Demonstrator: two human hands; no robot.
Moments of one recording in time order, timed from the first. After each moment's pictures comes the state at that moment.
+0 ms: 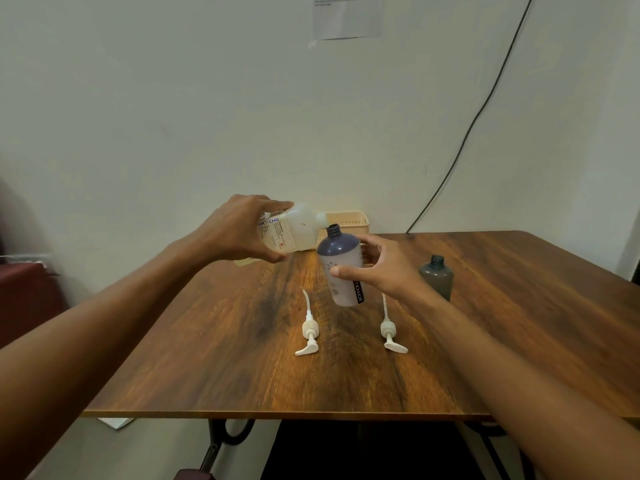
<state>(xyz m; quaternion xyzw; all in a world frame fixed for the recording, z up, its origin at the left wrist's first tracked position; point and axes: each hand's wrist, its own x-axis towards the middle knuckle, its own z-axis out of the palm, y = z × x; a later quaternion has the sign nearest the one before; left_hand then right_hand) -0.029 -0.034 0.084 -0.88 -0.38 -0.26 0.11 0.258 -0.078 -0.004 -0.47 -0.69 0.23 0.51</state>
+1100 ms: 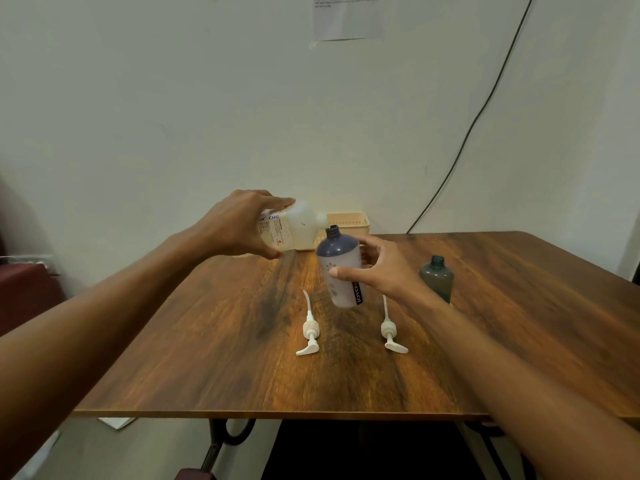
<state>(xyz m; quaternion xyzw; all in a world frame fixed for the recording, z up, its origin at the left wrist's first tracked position) -0.027 -0.040 0.095 -0.88 -0.40 -0.23 0.14 0.257 -0.076 -0.008 -0.47 -0.68 0.24 0.51</state>
